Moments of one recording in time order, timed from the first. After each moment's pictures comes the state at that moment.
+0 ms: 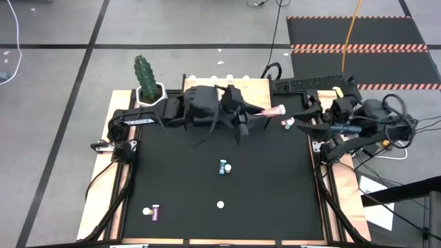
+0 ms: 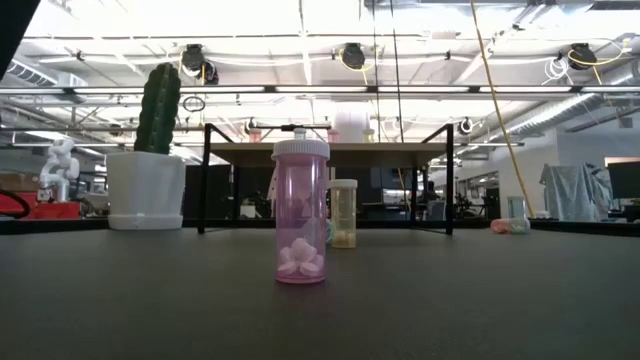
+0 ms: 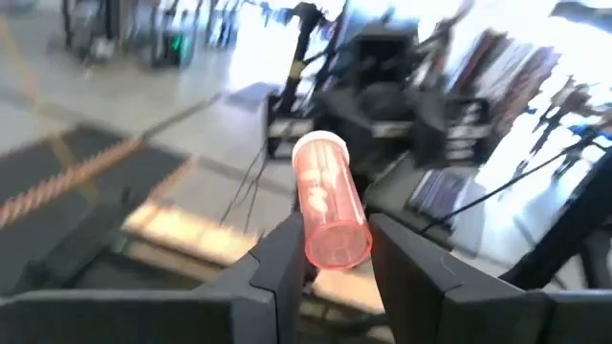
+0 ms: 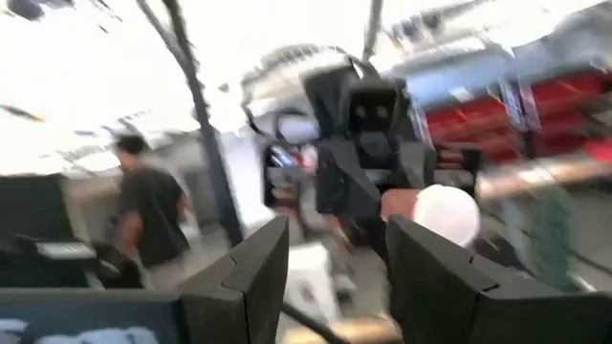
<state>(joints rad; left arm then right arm) -0.06 1.92 2.30 -0.46 -0.16 -0.28 0.20 0.64 0.92 0.07 0.09 0.26</state>
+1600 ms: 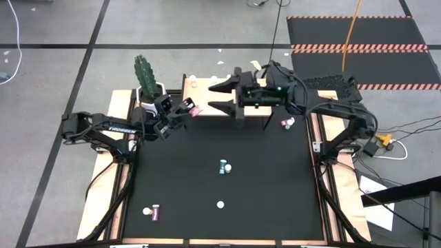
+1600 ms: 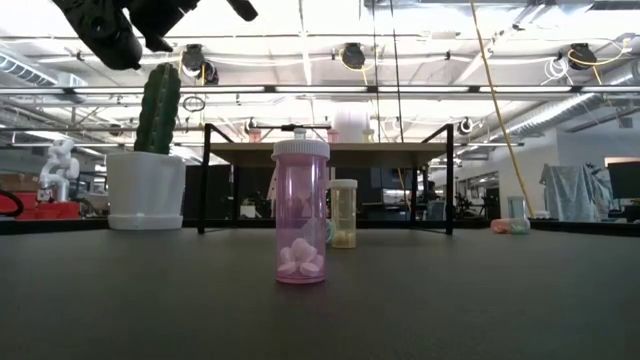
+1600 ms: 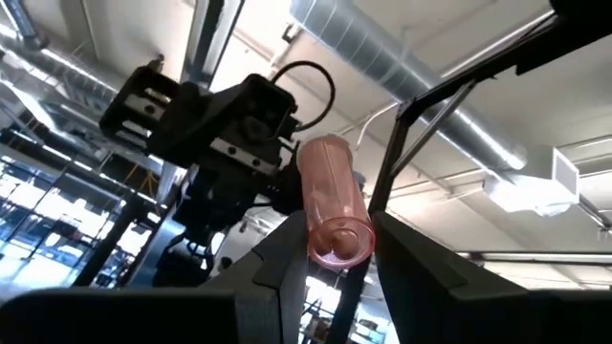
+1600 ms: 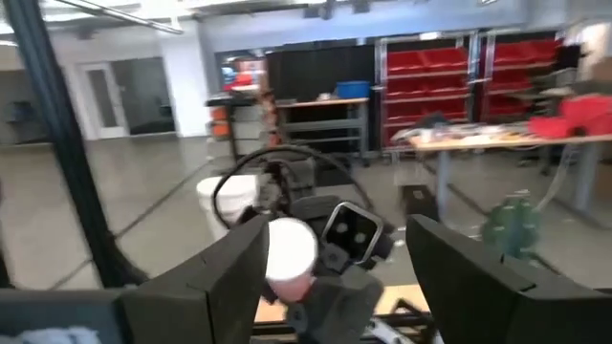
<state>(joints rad) 0.22 1.35 0.61 1.57 0.32 -0.77 -0.16 1.55 1.68 -0.05 -0.19 0.11</state>
